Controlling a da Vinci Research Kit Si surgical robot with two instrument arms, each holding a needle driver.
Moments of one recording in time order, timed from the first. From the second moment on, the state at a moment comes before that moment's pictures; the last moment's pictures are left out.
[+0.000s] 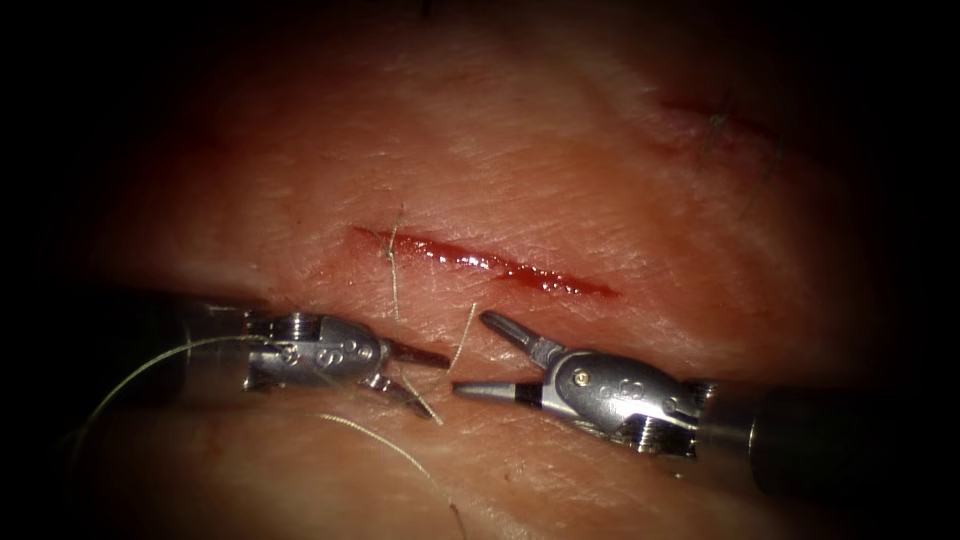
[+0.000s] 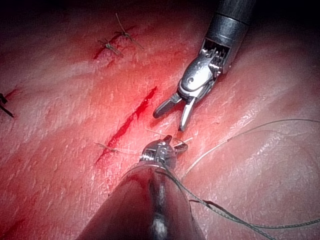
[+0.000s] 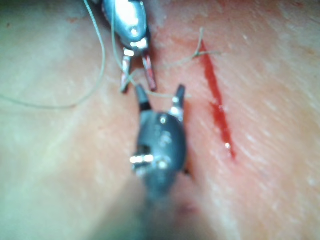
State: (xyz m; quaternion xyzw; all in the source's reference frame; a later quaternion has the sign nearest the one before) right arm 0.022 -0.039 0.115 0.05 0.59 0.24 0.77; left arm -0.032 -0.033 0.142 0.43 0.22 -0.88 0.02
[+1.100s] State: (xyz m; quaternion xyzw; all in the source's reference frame) right arm 0.022 -0.039 0.115 0.05 0.59 0.25 0.77; left arm -0.027 -0.030 0.140 0.36 0.19 -0.91 0.02
